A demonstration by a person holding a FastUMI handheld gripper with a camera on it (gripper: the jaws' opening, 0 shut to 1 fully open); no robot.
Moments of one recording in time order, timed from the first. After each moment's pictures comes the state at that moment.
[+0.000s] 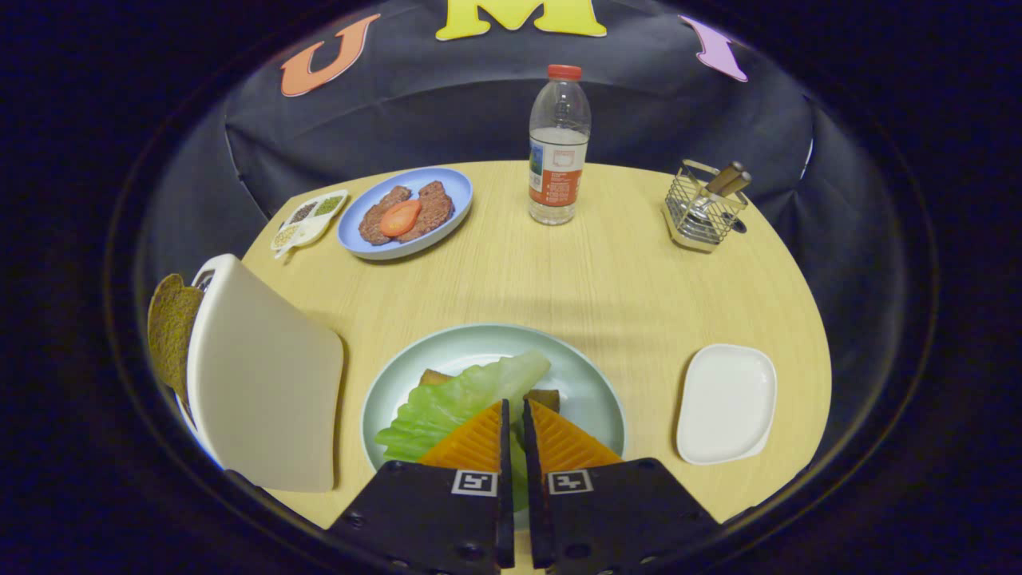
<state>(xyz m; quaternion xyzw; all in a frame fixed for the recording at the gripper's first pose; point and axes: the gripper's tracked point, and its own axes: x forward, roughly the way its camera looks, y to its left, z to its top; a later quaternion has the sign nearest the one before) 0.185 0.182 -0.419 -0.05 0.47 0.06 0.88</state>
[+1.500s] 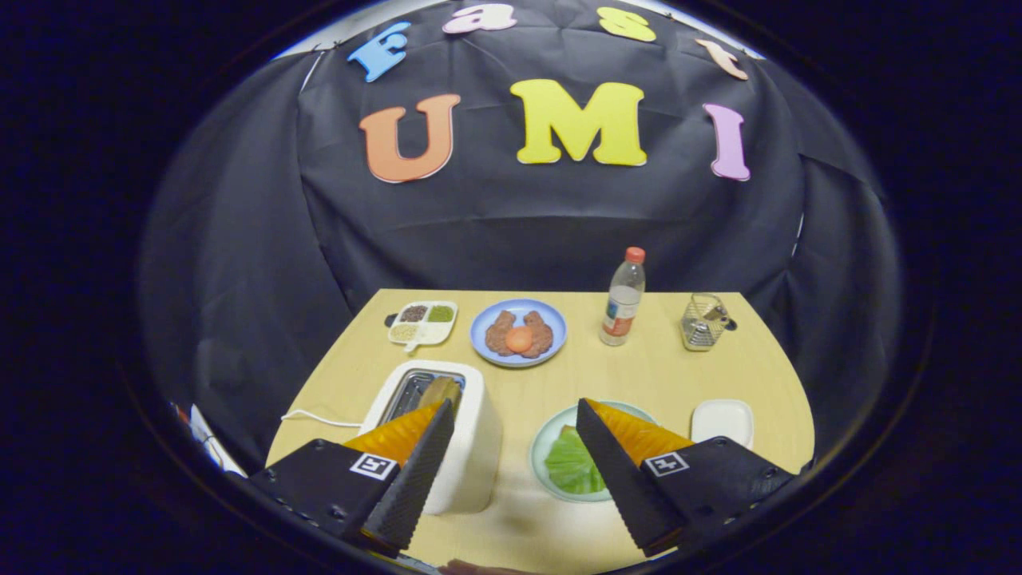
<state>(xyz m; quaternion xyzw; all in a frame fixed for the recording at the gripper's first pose) 0.085 0.330 -0.244 -0.02 0.31 0.13 0.94</state>
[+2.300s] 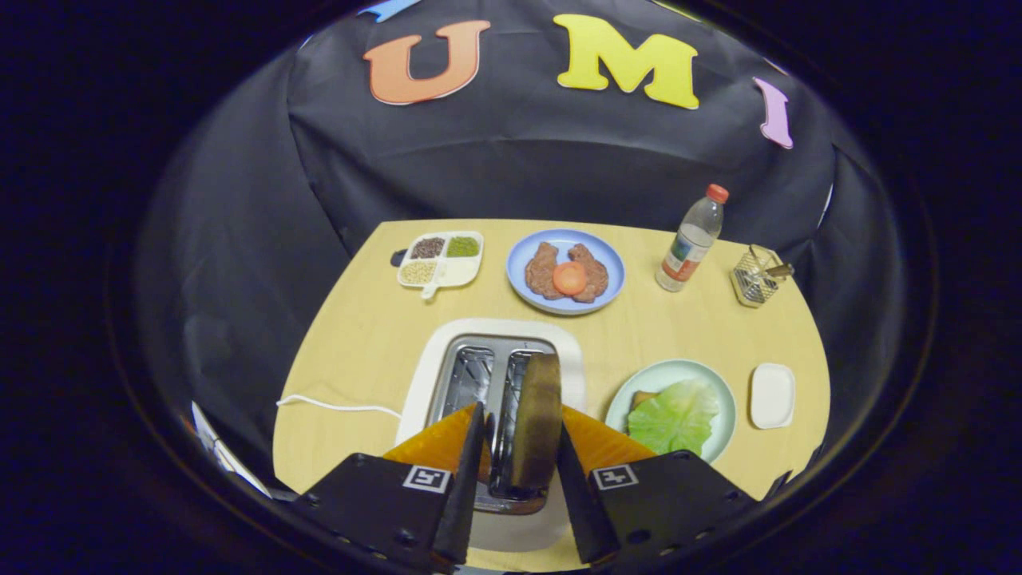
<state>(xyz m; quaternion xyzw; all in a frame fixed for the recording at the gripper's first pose) 0.105 0.418 -0.316 -0.05 0.43 0.12 0.89</state>
